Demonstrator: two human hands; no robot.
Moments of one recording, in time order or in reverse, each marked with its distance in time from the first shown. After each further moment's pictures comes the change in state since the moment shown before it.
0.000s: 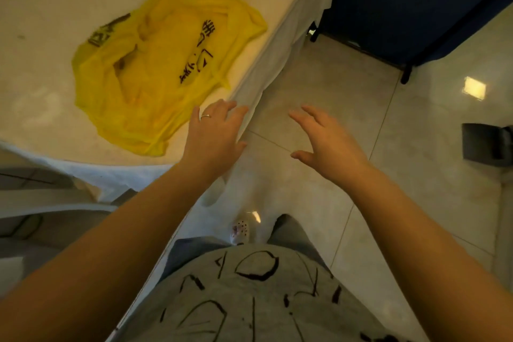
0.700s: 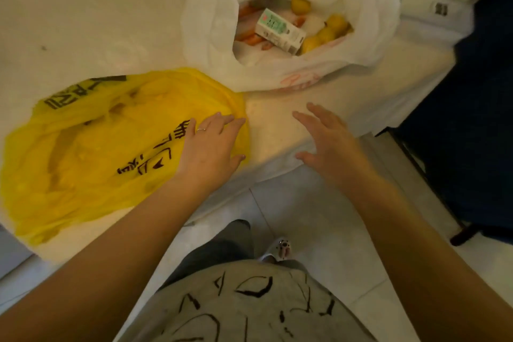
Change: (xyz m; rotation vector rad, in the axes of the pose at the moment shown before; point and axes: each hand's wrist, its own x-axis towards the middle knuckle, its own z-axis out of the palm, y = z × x) left_hand 0.320 0.020 -0.015 -0.038 -0.012 -0.619; right_hand 0.391 0.170 -0.143 0.047 -0.151 -0.483
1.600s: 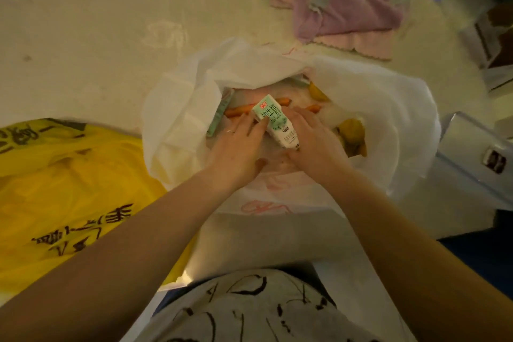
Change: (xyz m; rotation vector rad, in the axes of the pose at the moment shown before) left_hand 0.264 0.040 -0.004 -0.191 -0.023 -0.211; right_hand 0.293 0.088 -0.059 -0.122 -0.106 -0.294
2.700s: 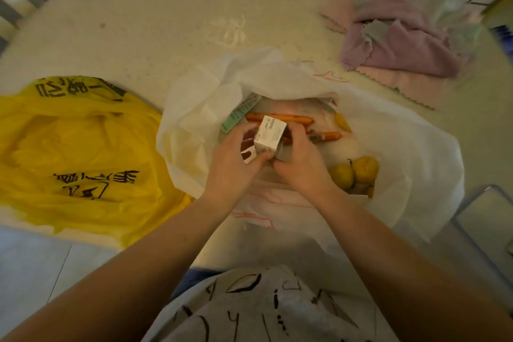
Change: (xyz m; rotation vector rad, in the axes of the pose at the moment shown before) left_hand -0.025 0.041 -0.001 -0.903 0.532 -0.477; right_hand 0.024 -0.005 0.012 0.537 -0.103 -0.128
